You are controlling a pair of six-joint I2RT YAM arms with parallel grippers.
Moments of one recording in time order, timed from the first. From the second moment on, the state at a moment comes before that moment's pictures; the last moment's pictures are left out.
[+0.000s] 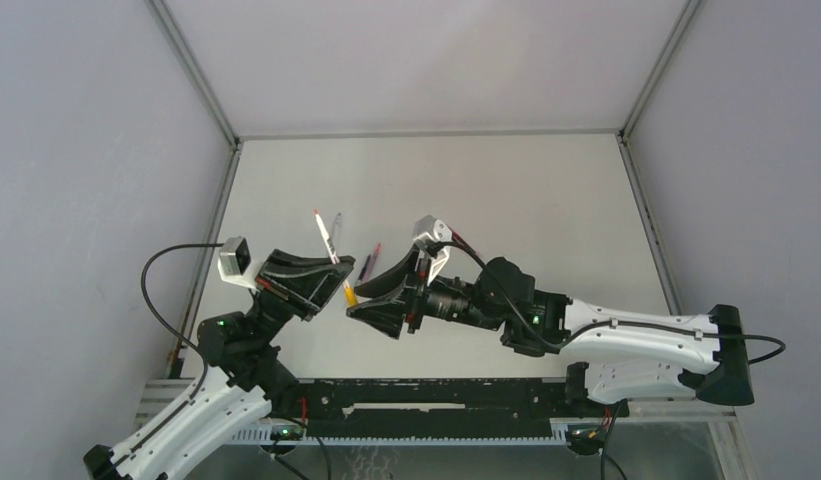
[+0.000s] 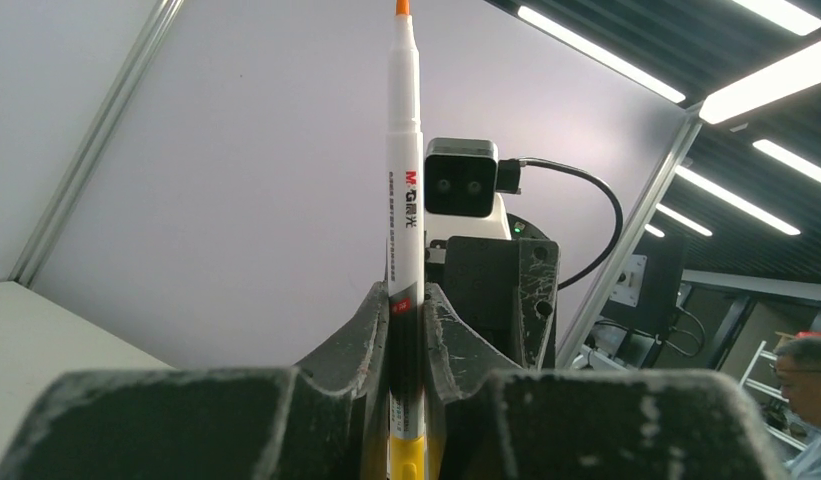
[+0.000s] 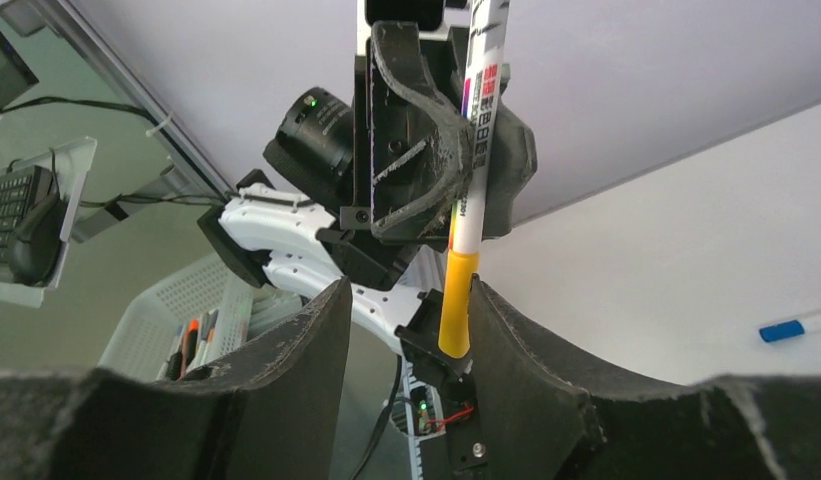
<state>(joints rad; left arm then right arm) -0.72 0.41 0.37 0.79 0.25 -0.94 1.33 1.12 0.99 0.28 -0.04 0.43</state>
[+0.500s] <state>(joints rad) -0.72 0.41 0.37 0.81 0.29 -0.95 1.30 1.18 0.99 0.28 -0.09 0.46</state>
